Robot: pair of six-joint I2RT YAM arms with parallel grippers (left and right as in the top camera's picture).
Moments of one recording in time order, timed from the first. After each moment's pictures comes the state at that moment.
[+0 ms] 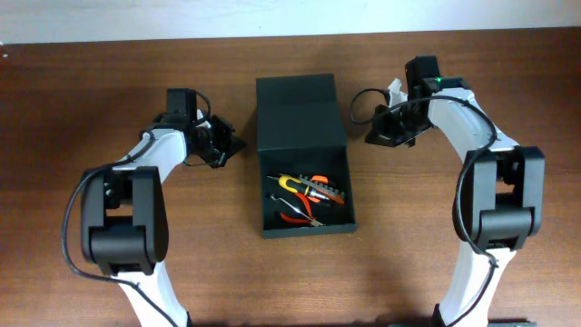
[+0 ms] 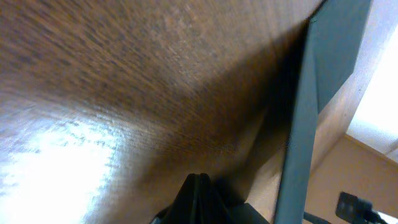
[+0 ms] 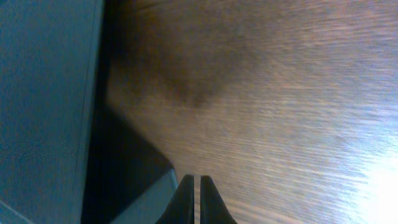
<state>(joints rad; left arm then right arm) -0.02 2.06 1.27 -0.36 0.61 -0.98 0.04 2.14 1.60 -0.87 -0.51 0.25</state>
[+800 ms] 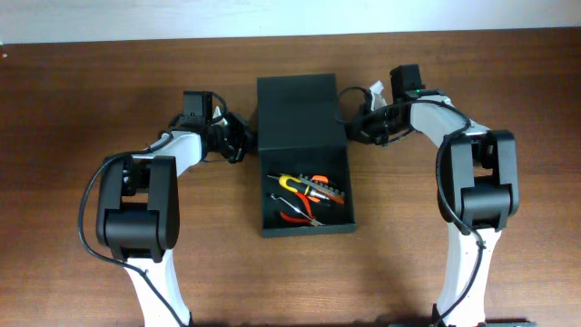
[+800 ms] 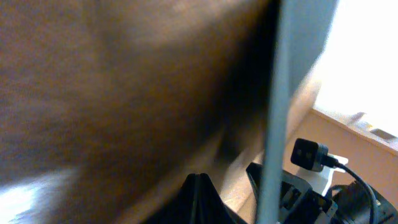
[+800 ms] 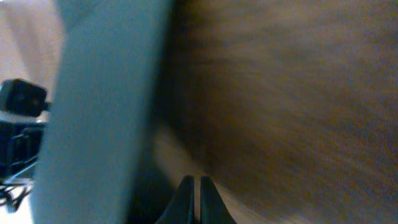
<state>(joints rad) -0.08 2.14 1.27 -0.11 0.74 -1.08 0.07 2.30 1.60 -0.57 -0.78 0.36</state>
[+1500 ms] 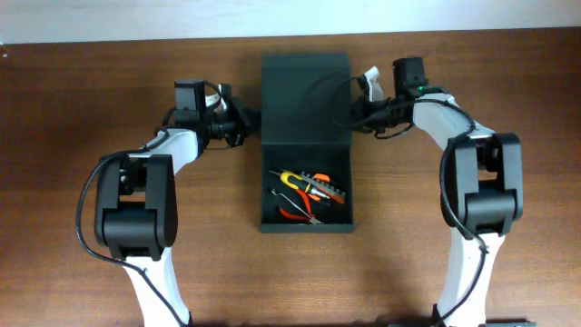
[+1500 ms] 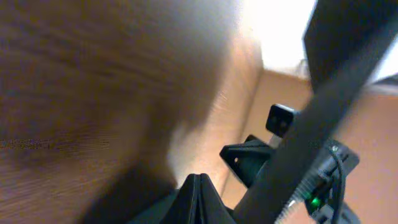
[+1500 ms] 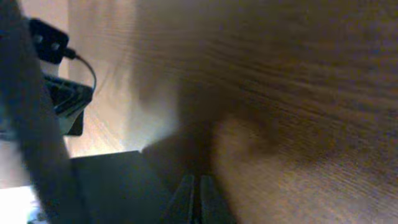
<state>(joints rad) -0.06 2.15 1.31 0.08 0.95 -1.00 0.07 2.23 1.60 -0.52 -0.89 0.17</state>
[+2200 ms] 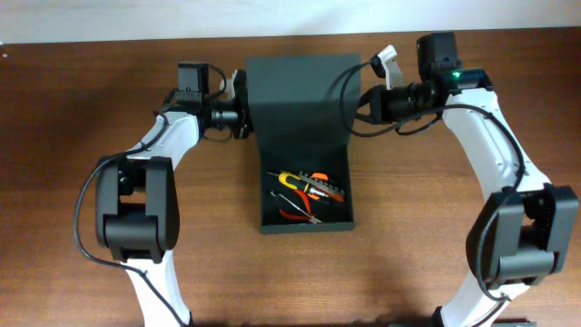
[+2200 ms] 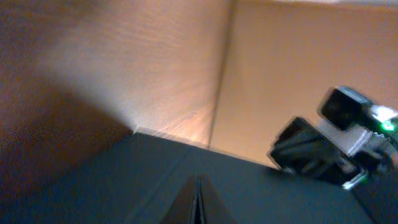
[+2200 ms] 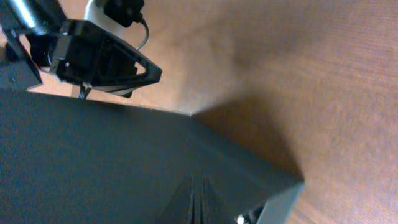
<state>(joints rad) -0.08 2.12 1.46 -0.31 1.16 -0.73 0.07 1.90 1.61 -0.88 -0.82 -0.02</state>
